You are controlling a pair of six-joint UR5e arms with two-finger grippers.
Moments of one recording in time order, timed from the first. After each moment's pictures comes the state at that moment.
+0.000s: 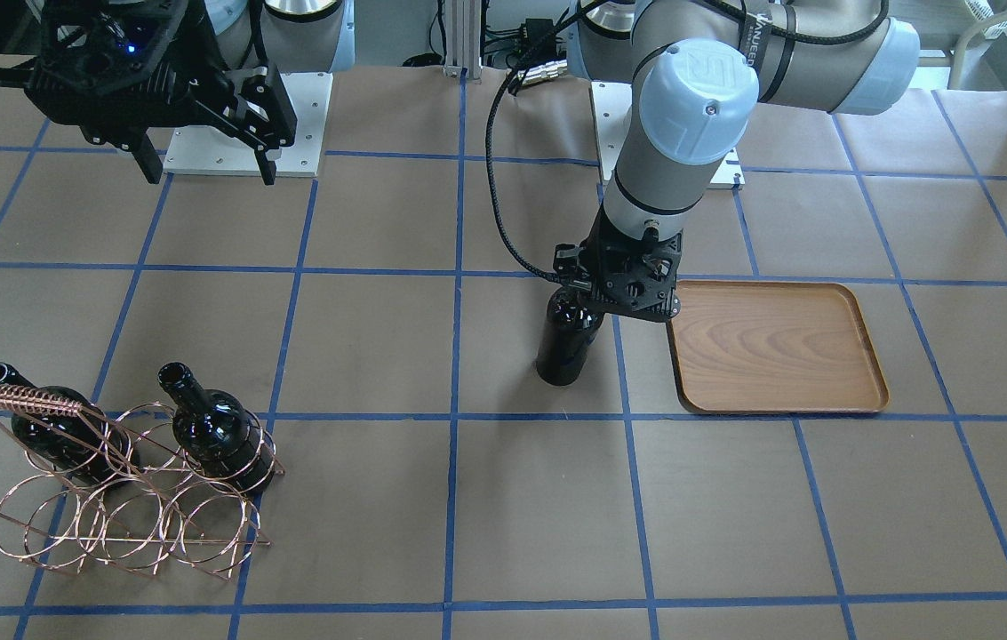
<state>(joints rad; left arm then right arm) -1.70 -1.70 -1.73 -1.33 1.53 0.04 1.67 -1.54 1.35 -1.43 -1.60 0.06</state>
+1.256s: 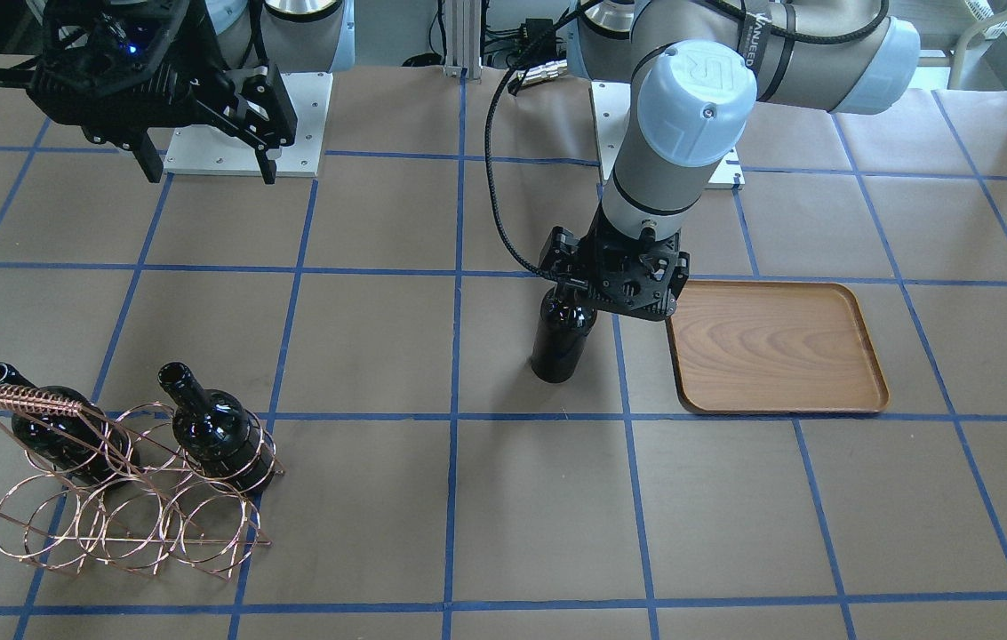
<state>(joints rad) -1.71 -1.71 -1.72 -1.37 1.53 0.05 1.67 -1.54 1.35 -1.42 -1.60 0.06</state>
